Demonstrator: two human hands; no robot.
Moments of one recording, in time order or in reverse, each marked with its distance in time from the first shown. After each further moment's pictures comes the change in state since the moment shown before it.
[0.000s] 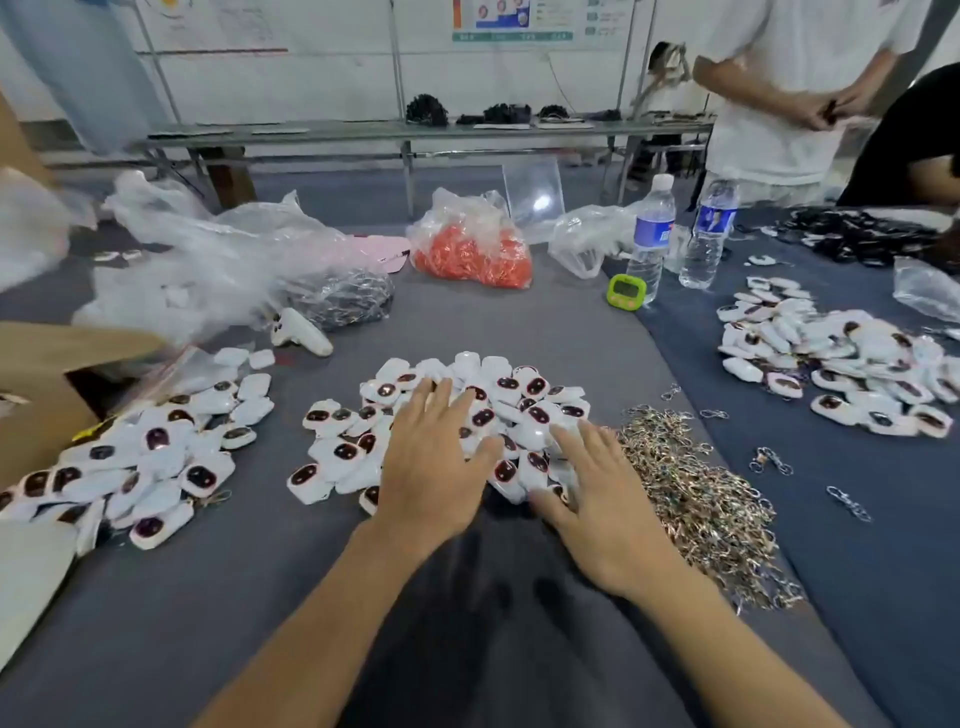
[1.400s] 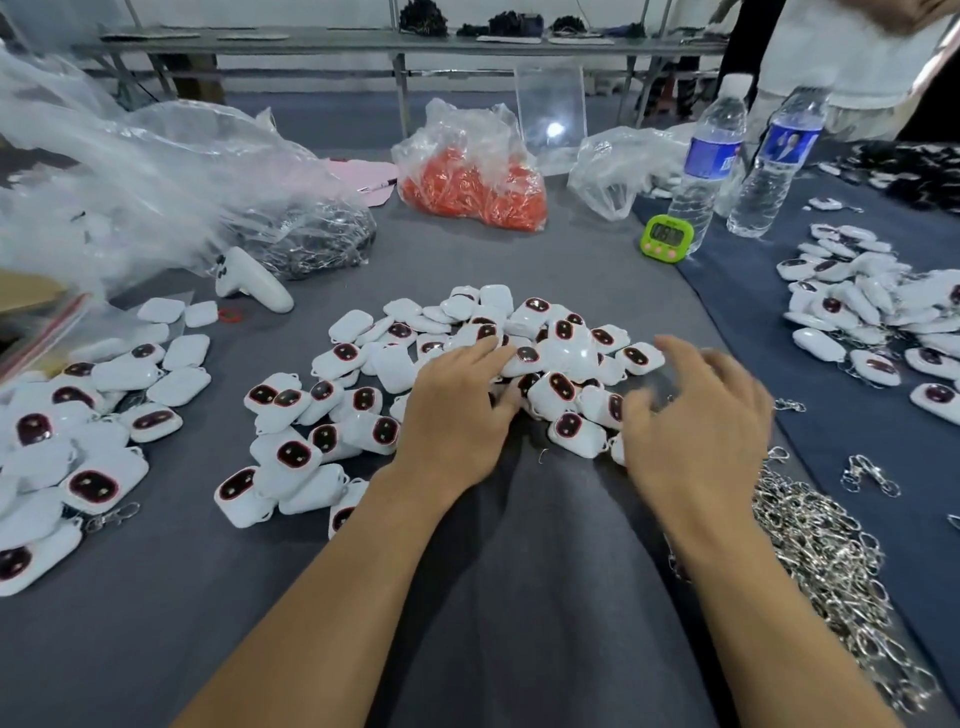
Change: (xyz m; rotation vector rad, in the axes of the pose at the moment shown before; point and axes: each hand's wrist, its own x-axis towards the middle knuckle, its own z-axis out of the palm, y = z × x) left_hand 0.076 -0.018 0.067 -0.028 0.022 0.108; right_hand 0.083 0.025 -0.004 -0.044 0.493 0.345
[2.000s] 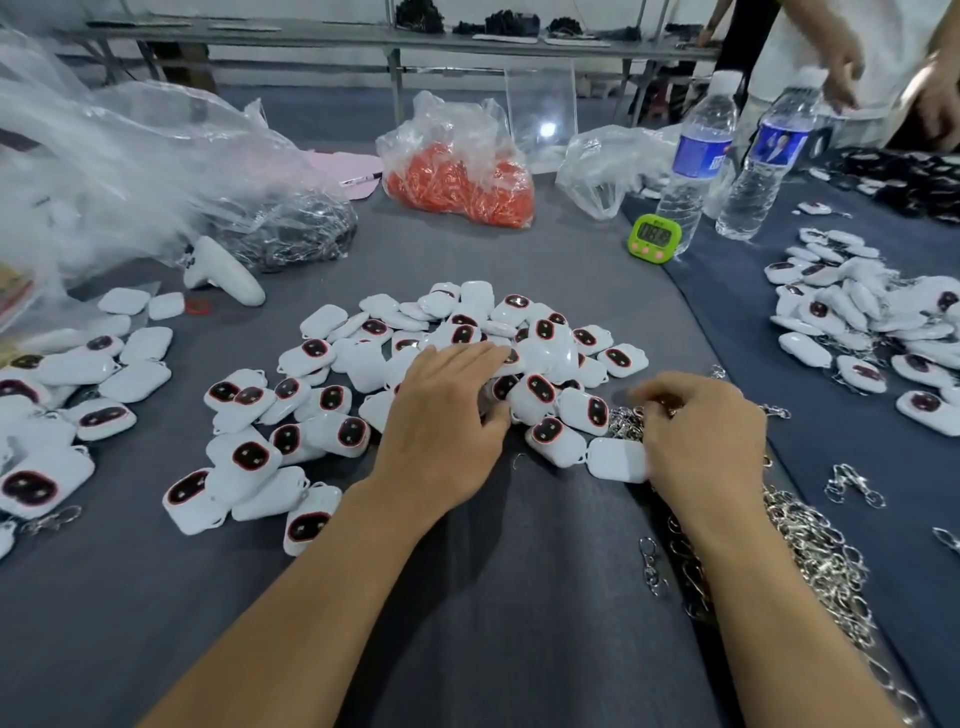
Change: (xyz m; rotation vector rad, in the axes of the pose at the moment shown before) left_hand -0.006 0.010 0.005 -0.017 0.044 0.087; right_hand 0.022 0.026 -0.004 0.057 -0.146 0.076
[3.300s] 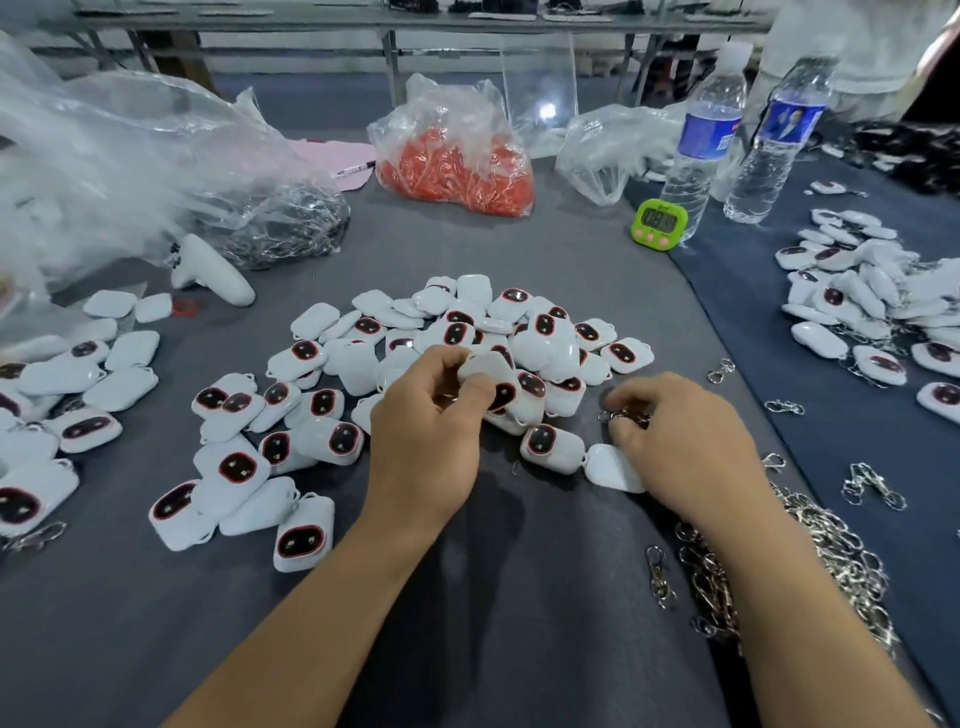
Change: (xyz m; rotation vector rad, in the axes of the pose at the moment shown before) left_hand -0.008 0.016 -0.009 -0.654 0.124 -0.449; right_hand 0.001 -0.011 -0.004 -0.219 -0.324 -0.107
